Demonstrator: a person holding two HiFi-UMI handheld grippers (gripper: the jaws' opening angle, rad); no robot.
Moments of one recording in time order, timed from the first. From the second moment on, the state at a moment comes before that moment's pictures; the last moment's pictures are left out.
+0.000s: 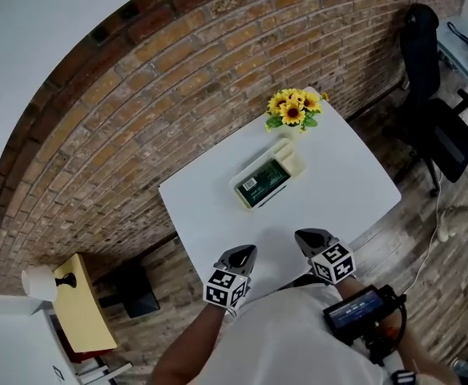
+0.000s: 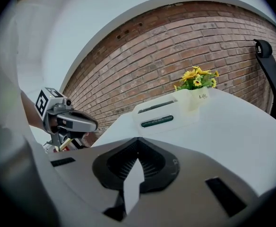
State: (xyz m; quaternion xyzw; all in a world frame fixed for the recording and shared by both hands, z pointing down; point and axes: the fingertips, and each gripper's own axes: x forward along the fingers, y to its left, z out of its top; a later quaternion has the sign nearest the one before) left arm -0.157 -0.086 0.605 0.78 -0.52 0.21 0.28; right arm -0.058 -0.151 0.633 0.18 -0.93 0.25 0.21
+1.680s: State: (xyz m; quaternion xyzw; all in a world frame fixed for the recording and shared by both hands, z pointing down) left arm -0.191 -0.278 0.654 0.77 -0.34 0.49 0.24; right arm 0.001 -0.193 0.654 0.21 -0.92 0.29 0.18
